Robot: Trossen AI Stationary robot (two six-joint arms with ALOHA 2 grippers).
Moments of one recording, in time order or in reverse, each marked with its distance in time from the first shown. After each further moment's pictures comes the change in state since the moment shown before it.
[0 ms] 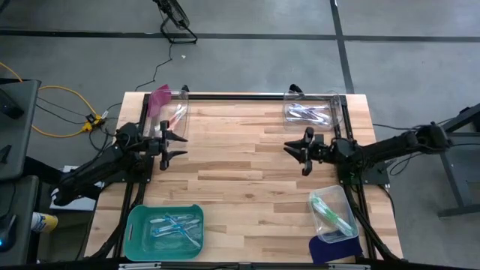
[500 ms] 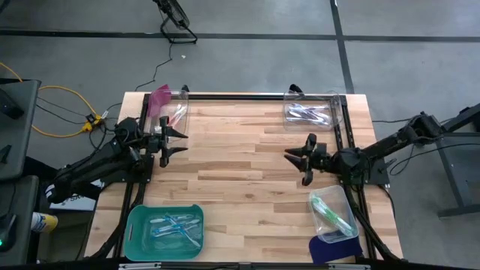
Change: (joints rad) left arm 0.000 0.134 0.113 0.010 0.003 0.060; right arm 0.294 0.020 0.115 -0.069 0.334 -0.081
